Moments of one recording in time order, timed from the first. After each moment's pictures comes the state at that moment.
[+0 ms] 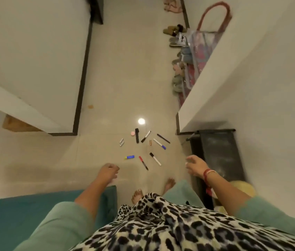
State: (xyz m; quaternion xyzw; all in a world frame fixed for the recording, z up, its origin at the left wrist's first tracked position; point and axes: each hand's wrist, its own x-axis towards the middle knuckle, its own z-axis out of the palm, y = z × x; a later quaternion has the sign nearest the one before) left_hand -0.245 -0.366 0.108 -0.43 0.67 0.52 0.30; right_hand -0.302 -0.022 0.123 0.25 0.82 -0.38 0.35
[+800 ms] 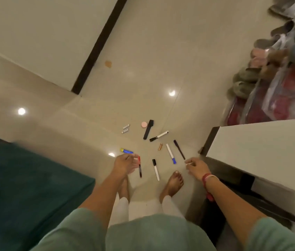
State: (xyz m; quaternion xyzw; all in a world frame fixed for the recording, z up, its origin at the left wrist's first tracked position) left_hand -0.449 -0.296 -0.114 -0.59 0.48 0.62 0.20; right_hand -0.589 -0.062 -0.135 0.06 0.83 -0.22 0.51
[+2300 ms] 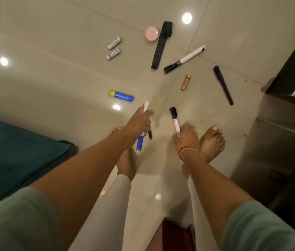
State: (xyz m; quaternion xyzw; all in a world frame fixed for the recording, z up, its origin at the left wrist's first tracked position) left_hand -0.391 -0.260 -0.445 -0.53 0.49 0.62 0.31; right_hand -0.389 -0.027 -0.592 0.01 0.91 -0.07 0.40
